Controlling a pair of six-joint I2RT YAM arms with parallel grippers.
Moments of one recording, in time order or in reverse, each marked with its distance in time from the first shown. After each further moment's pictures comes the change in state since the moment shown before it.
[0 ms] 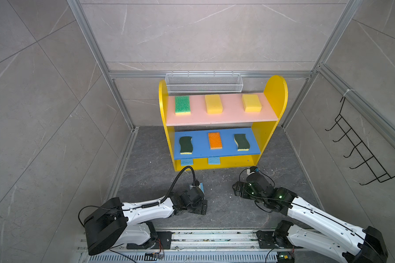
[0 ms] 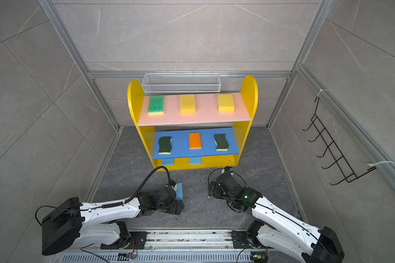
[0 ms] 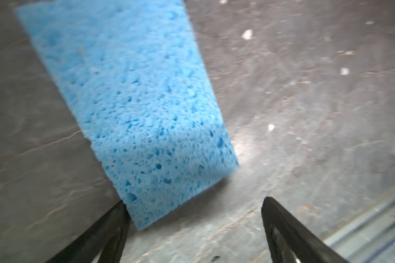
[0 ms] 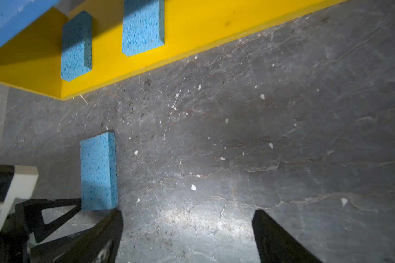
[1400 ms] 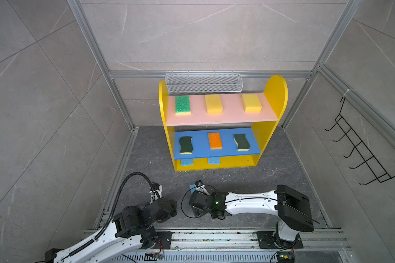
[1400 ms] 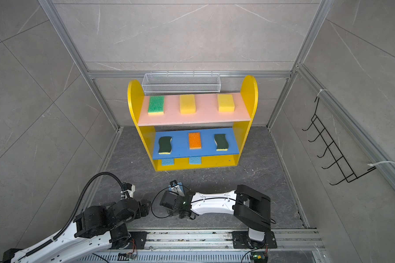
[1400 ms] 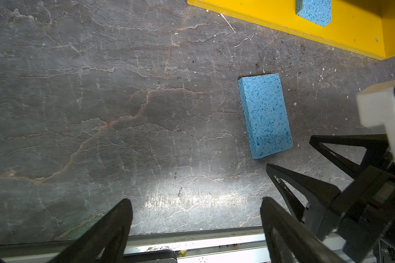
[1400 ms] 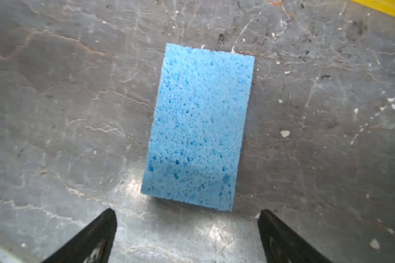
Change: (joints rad) left arm -0.007 -0.786 0.047 -0.829 -0.348 -0.331; right arm 0.497 0.852 0.512 0.053 0.210 -0.078
